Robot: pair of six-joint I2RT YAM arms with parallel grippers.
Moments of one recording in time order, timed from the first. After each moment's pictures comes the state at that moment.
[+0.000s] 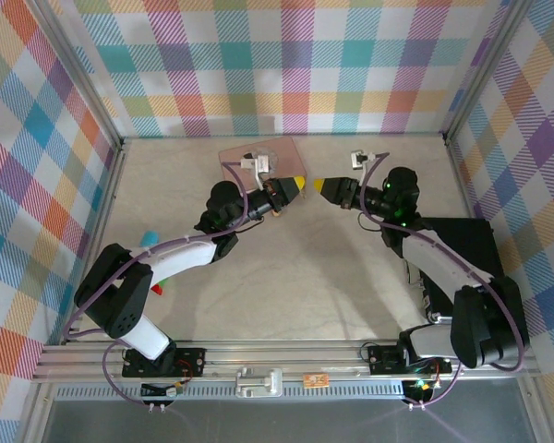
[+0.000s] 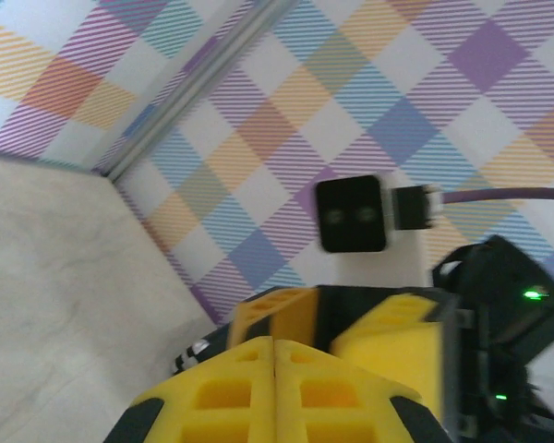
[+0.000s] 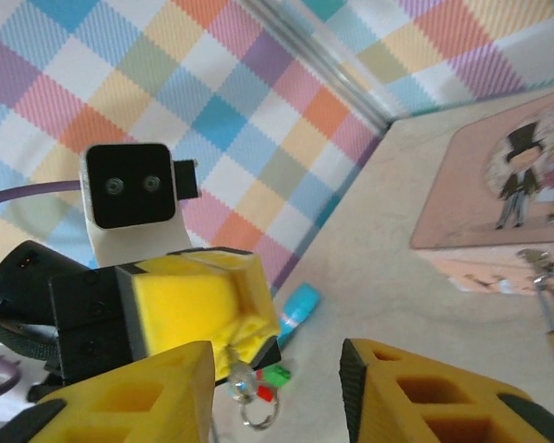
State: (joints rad) left arm -0.63 1.57 0.90 0.84 0.43 -0.87; right arm 0.29 1.34 0.80 0.53 -0.87 0.83
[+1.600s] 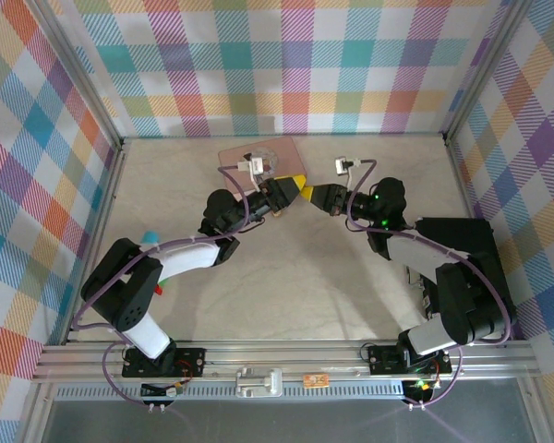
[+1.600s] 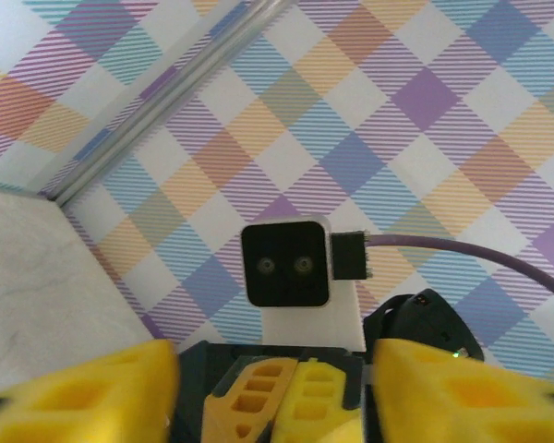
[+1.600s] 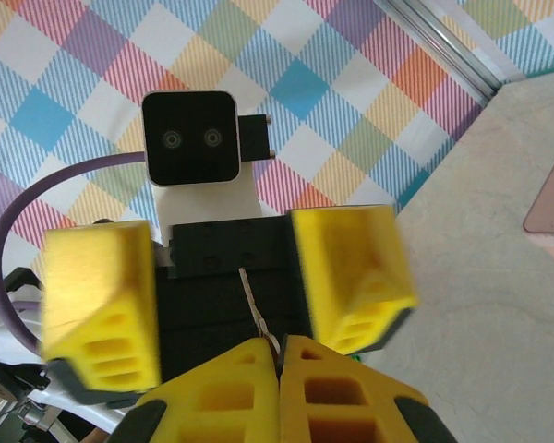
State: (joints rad) left arm -0.62 1.62 0.85 1.06 0.41 -0.99; right arm 0.36 1.47 0.75 0.89 -0.95 1.00
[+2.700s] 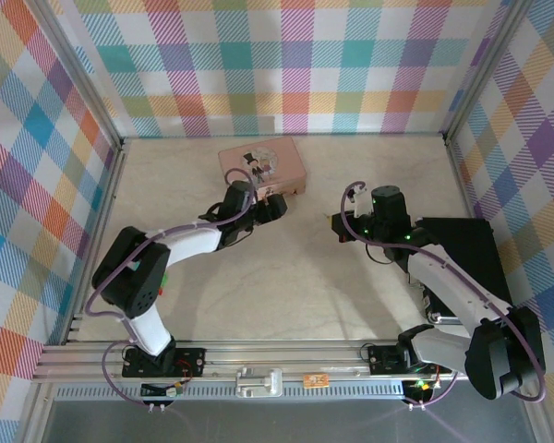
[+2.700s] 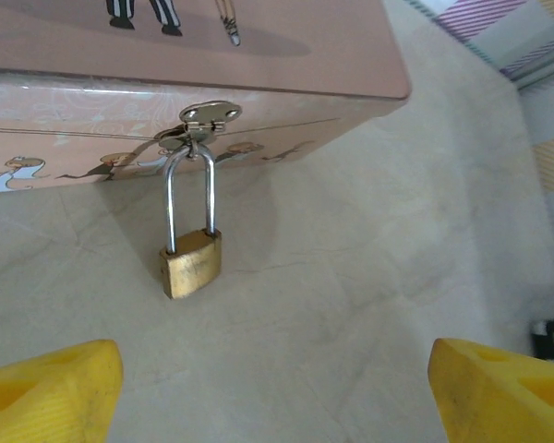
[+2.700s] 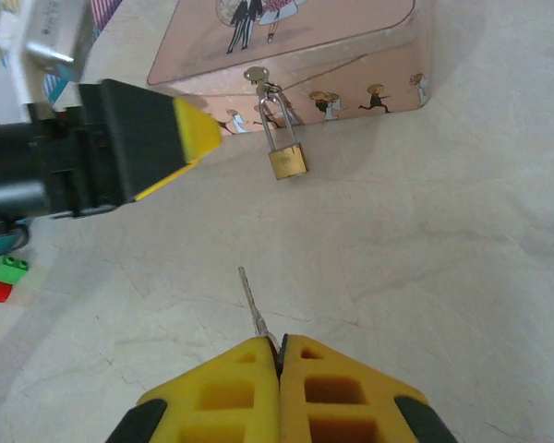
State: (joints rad) left arm -0.55 1.75 0.99 0.15 0.05 -0.76; right arm 0.39 1.16 0.78 -0.25 -0.37 0.26
